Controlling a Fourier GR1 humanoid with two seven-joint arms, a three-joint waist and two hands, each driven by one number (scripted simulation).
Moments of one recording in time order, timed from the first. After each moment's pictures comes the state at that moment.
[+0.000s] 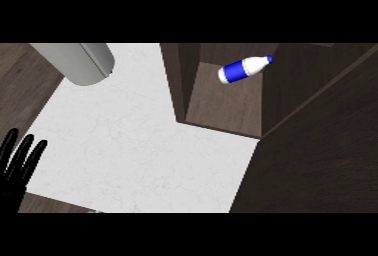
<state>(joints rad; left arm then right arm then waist) 0.31 0.70 -0.17 -1.86 0.95 -0.20 -0.48 0.61 -0.46 0.64 -2.49 0.00 0.43 -0.03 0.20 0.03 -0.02</state>
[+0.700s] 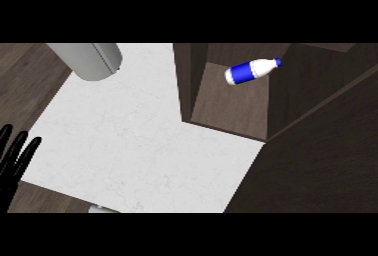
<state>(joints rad) 0.29 0.74 -0.13 -1.84 0.98 -0.25 -0.45 0.41 -0.53 0.61 -2.49 -0.01 0.53 0.03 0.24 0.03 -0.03</state>
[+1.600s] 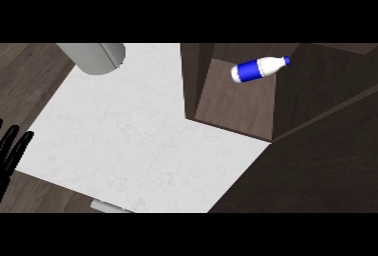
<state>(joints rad) 0.27 0.76 -0.10 -1.82 1.00 -0.29 -0.45 0.36 -0.50 0.60 -2.46 -0.07 0.56 0.06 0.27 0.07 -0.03</state>
